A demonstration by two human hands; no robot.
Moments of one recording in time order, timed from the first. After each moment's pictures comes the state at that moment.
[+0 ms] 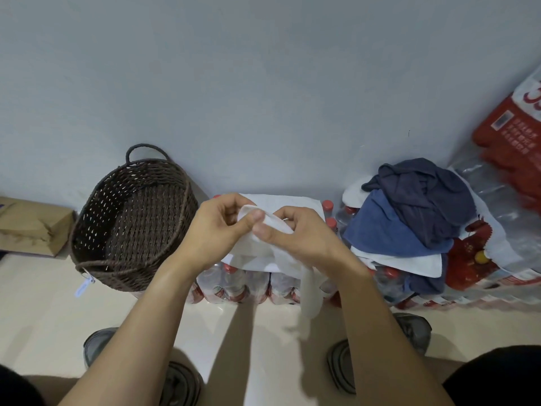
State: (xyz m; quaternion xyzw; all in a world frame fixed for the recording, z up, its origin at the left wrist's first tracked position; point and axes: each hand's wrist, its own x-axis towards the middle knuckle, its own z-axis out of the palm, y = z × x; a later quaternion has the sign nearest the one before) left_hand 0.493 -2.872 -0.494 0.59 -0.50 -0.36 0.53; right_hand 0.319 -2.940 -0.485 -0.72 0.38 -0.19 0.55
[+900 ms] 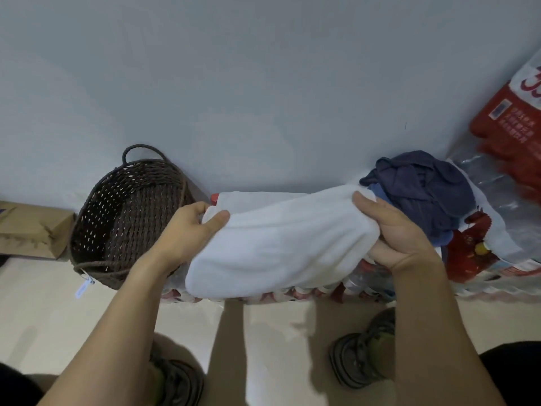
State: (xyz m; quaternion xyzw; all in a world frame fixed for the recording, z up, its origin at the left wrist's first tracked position) left_hand 0.532 -2.867 -0.513 0.74 -0.44 -0.32 0.39; right_hand 0.222 -2.983 -0.488 -0.33 0.32 -0.34 0.82
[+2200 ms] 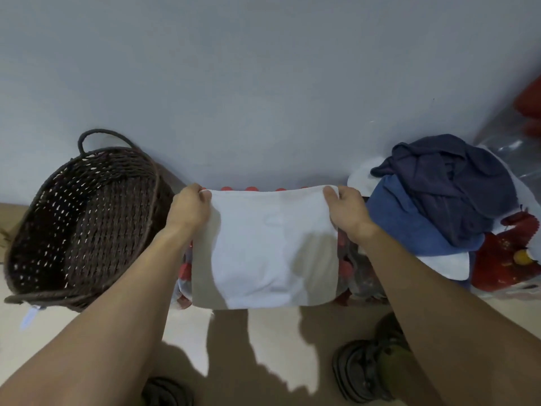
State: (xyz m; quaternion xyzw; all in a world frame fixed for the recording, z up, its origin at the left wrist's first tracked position) left_hand 0.566 -2.979 -0.602 0.85 -0.40 -0.20 0.27; right_hand 0.286 -3.086 -0.604 -0.64 0.60 -0.23 0.42
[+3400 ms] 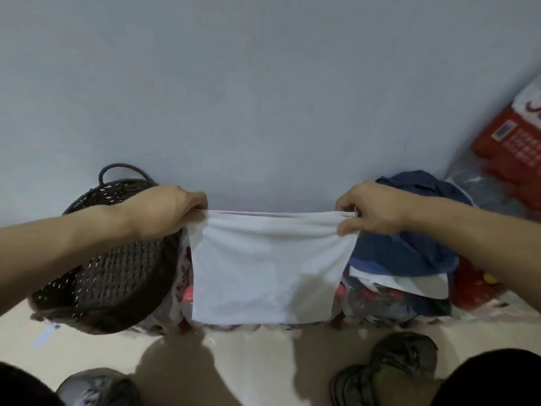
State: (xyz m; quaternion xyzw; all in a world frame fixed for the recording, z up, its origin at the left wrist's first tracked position) left_hand 0.607 -2.946 -0.476 0.63 -0.78 -0.04 -0.01; right_hand 0.247 -3.090 -0.455 -0.92 0.34 0.10 0.17
